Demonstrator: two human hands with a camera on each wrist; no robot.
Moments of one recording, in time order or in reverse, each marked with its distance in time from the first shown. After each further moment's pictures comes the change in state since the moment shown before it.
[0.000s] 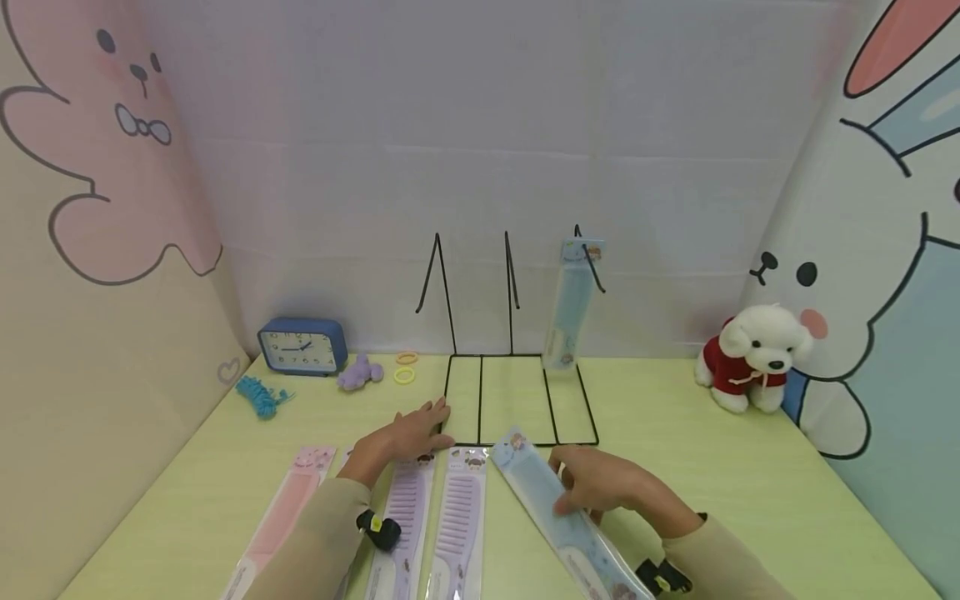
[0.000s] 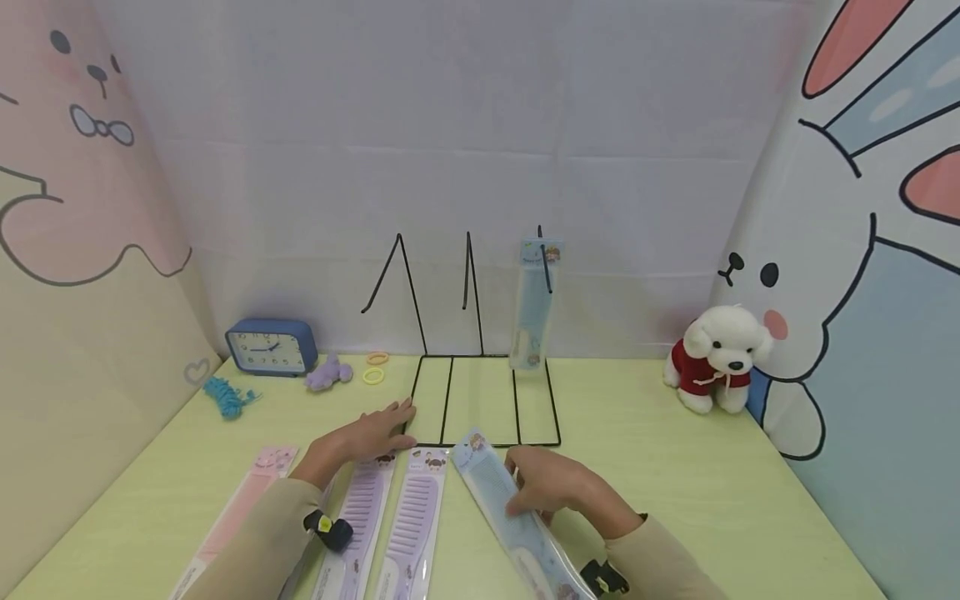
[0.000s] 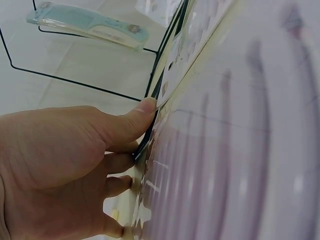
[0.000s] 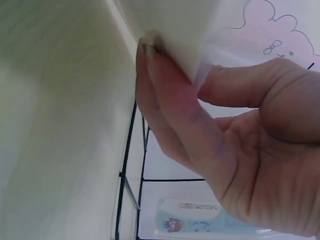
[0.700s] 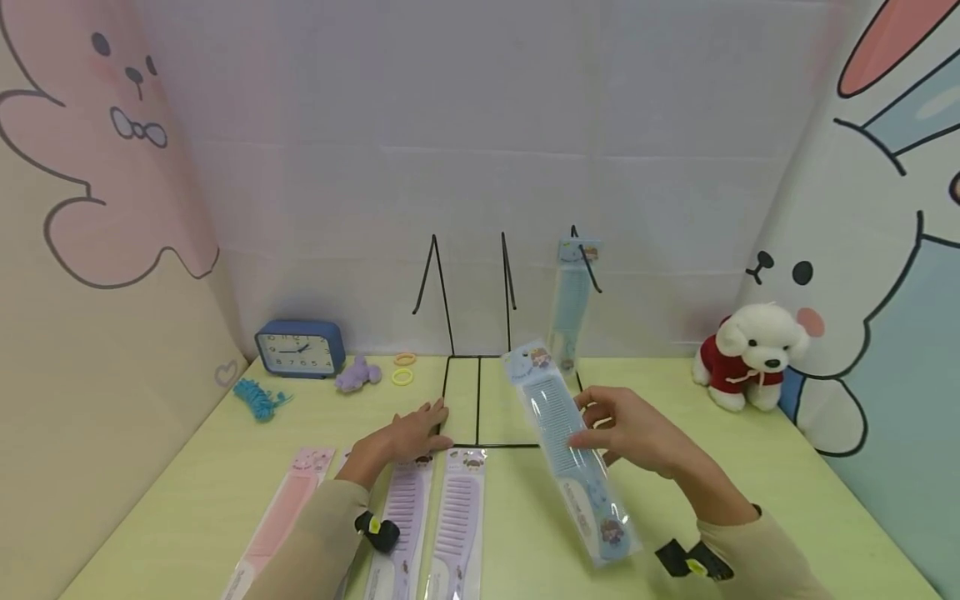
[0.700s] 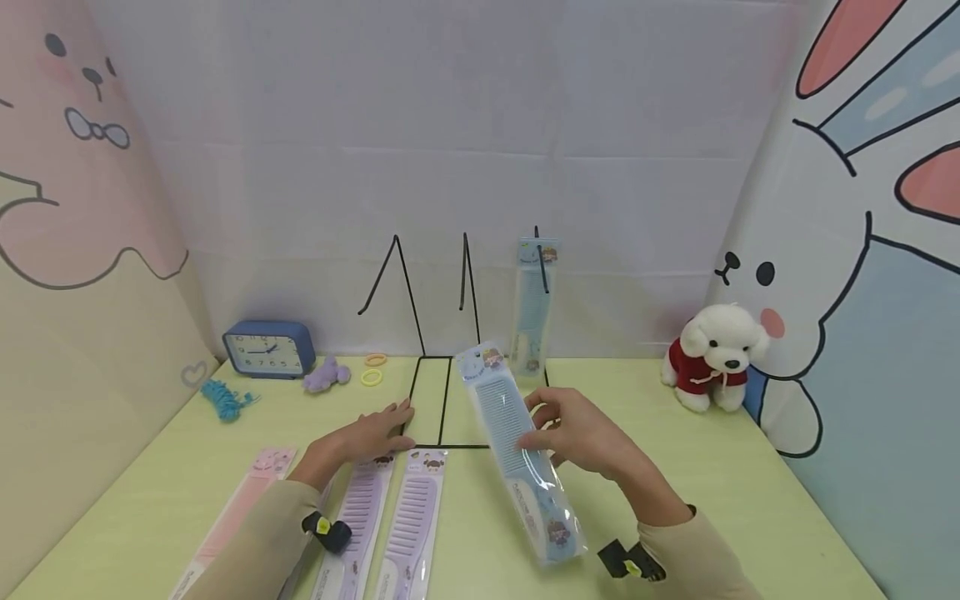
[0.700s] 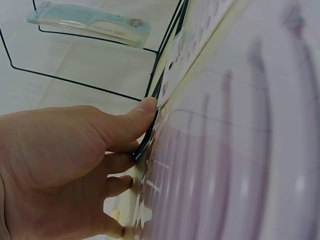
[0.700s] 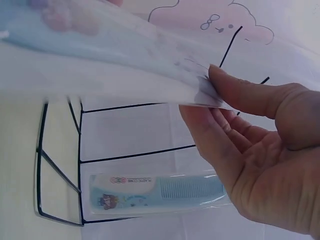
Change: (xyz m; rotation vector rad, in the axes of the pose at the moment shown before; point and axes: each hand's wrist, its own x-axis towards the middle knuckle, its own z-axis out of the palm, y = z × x) left_hand 0.000 0.002 0.000 0.001 0.005 -0.018; right_hand -0.027 -0.021 -0.052 0.269 0.256 -0.134
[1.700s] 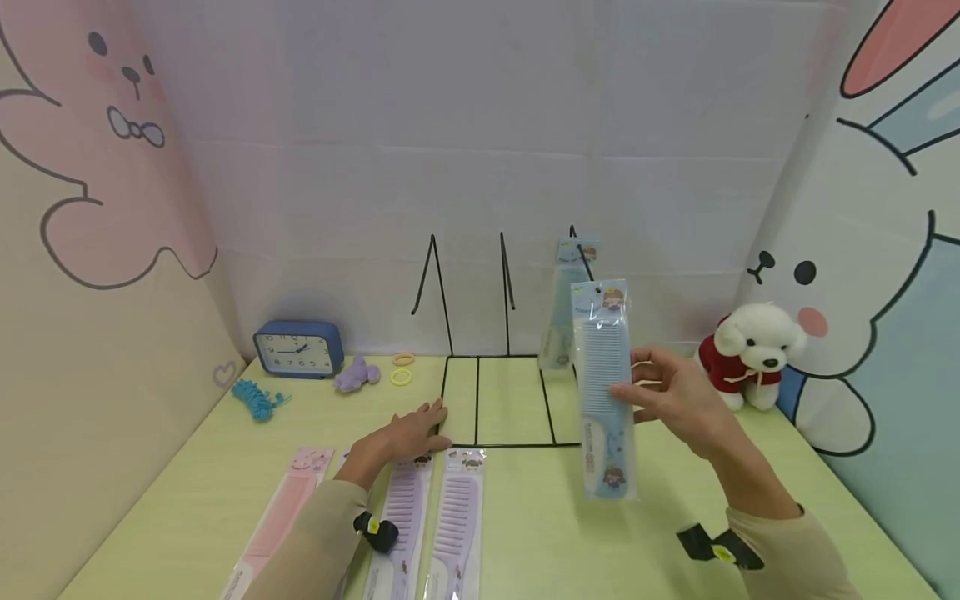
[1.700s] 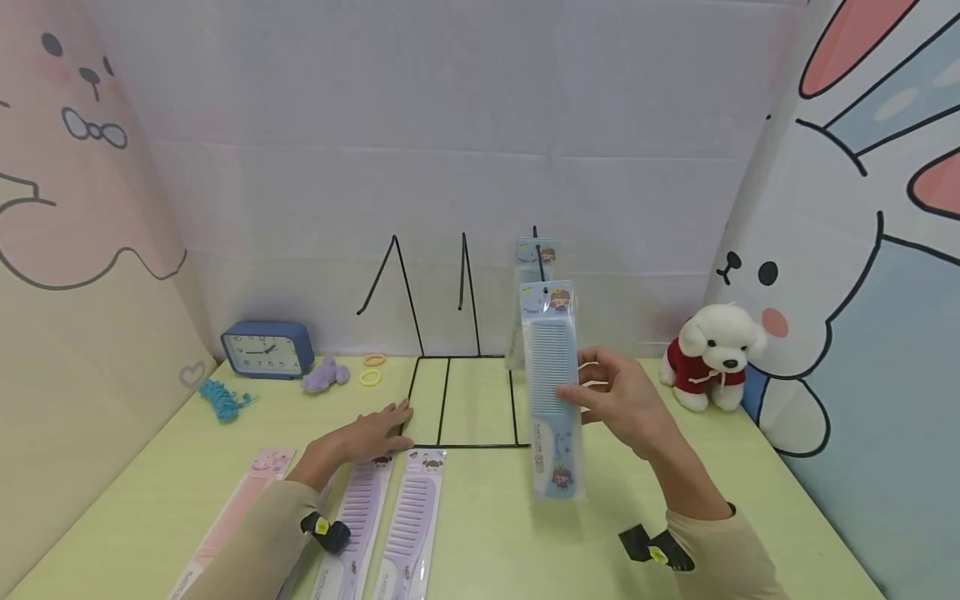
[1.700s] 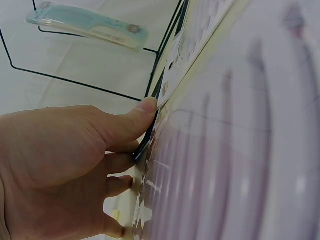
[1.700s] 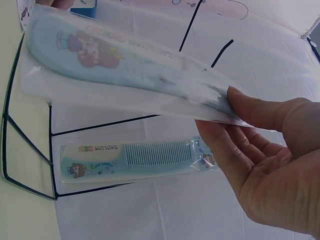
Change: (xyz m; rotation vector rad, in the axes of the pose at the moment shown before) left_hand 0.001 0.000 0.000 0.020 0.004 -0.002; right_hand -0.019 -0.009 -0.040 -0.009 0.312 -0.073
